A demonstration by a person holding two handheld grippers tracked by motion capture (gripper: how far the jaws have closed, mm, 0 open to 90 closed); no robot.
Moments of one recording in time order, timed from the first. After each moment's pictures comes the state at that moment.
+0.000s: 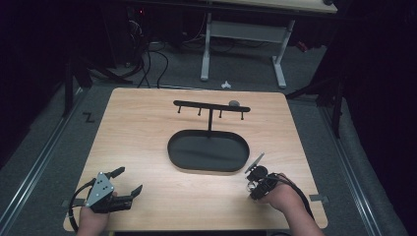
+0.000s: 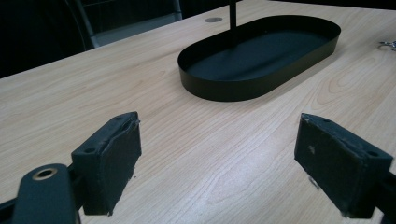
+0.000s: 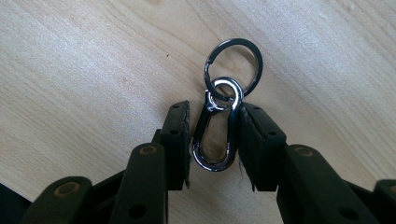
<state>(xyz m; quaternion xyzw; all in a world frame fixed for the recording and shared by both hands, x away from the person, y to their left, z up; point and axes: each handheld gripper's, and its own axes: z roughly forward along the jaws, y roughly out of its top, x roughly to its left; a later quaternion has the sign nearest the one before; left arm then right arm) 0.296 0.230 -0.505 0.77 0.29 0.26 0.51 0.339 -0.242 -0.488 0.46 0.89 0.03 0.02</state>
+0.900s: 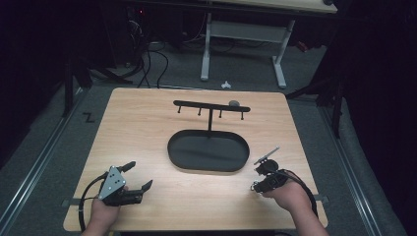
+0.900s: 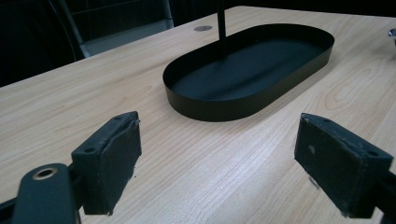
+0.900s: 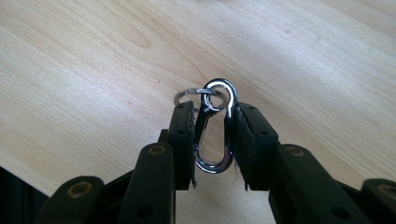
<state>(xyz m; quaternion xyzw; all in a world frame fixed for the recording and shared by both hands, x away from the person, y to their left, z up) 0.312 0.206 -0.505 0.77 0.28 0.25 0.51 0.338 -0.260 -0.460 0.51 0.85 0.10 0.03</state>
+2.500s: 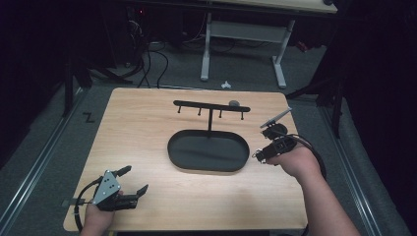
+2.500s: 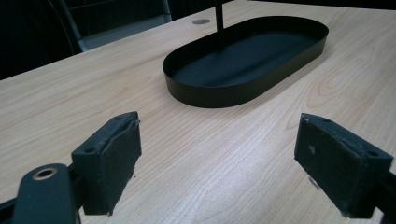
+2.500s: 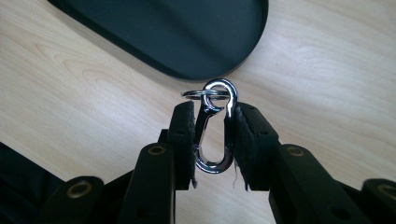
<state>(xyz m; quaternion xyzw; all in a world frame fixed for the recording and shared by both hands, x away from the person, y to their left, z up) 0.301 0.218 -0.506 0.77 0.28 0.25 0.51 0.384 -0.258 -0.358 0.54 0.83 0.14 0.04</state>
